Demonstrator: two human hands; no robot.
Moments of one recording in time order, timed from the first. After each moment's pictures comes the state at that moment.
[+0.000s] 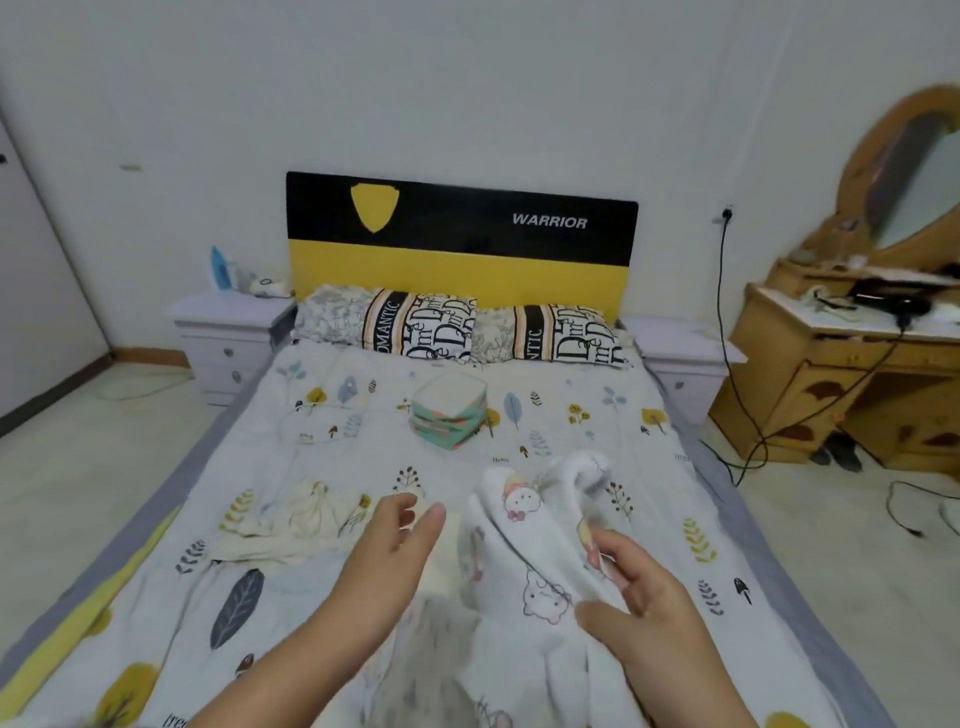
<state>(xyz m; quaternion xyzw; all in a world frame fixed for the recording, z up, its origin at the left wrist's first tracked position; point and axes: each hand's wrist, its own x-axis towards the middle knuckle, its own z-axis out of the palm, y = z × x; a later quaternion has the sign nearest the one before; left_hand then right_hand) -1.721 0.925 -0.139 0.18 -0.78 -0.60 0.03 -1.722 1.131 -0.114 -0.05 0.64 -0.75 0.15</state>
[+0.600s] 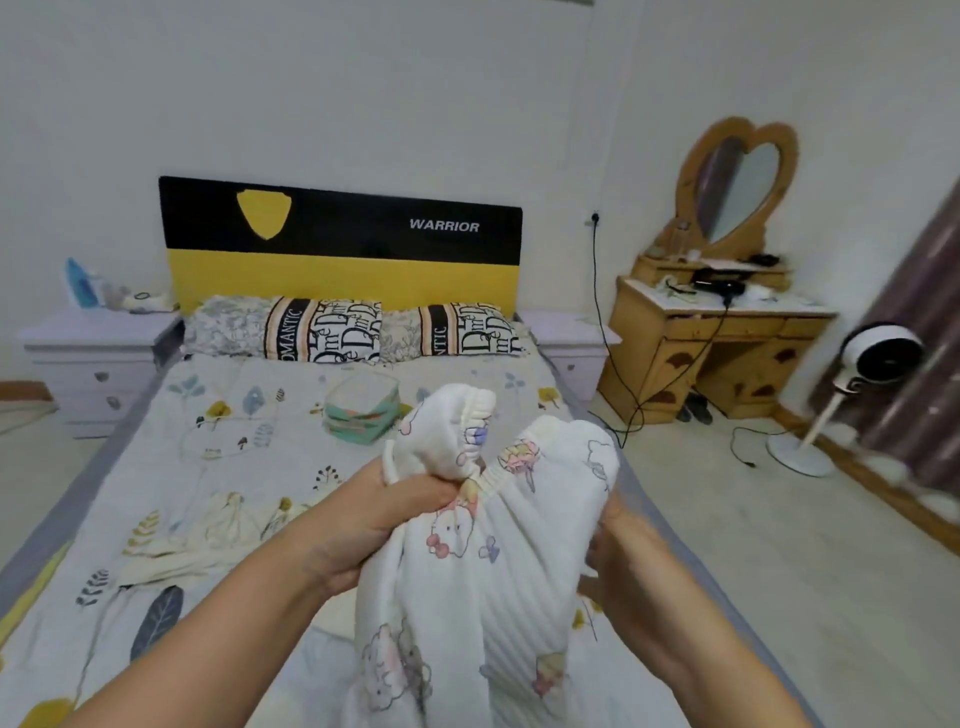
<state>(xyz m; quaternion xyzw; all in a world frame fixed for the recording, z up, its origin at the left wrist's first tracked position) -1.668 0.967 -0.058 -0.16 -0.58 -0.78 -0.16 -1.638 1.173 -0.059 0.05 0.65 -0.75 0.10</state>
